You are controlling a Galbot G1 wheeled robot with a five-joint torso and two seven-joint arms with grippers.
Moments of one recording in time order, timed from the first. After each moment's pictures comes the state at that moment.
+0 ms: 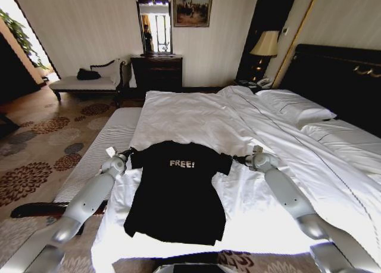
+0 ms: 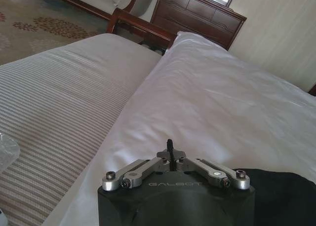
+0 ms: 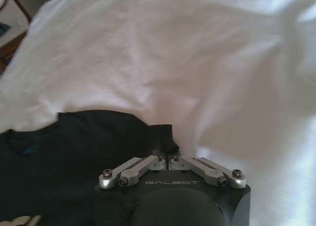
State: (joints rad) left arm 0.58 -0.95 -0.03 -1.24 -1.25 0.21 -0.37; right arm -0.58 0.95 0.20 1.28 1.28 -0.74 0.22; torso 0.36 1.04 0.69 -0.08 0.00
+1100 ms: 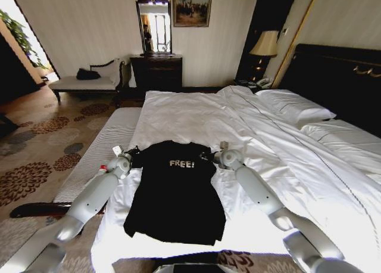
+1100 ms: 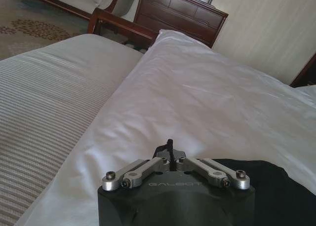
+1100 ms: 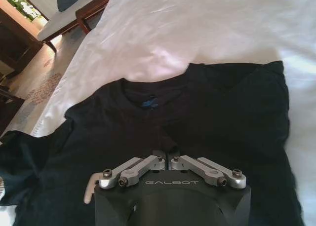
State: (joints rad) left arm 0.56 -0.95 0.02 -1.29 -1.24 0.21 -0.38; right arm -0.49 1.17 -0.01 1.32 1.29 -0.74 0.26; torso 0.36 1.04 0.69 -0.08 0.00
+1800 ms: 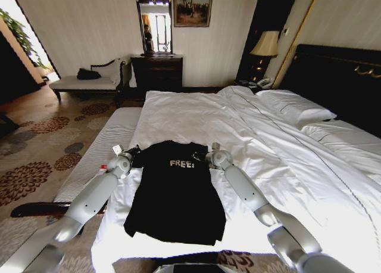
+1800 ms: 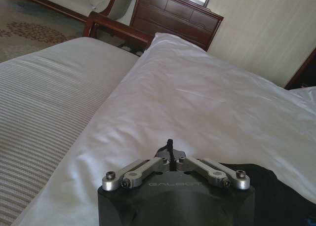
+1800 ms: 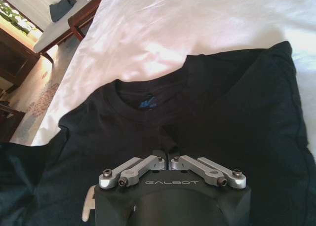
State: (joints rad) left arm 0.56 -0.94 0.02 -1.33 -1.25 0.22 -0.39; right arm -0.48 1.25 -0.01 1.20 1.27 -0.68 0.25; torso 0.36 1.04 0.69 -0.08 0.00
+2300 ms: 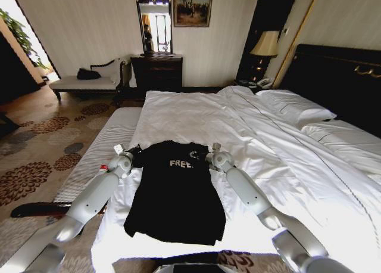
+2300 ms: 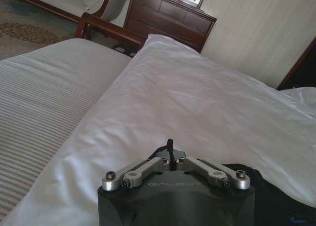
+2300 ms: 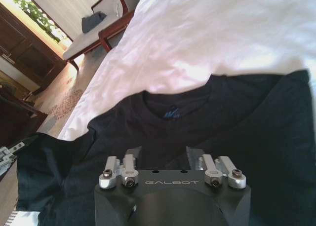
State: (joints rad) left arm 0.56 -0.94 0.03 -1.36 -1.26 0.22 -0.41; right arm -0.54 1.17 0.00 1.37 1.25 -0.63 0.17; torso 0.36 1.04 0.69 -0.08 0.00
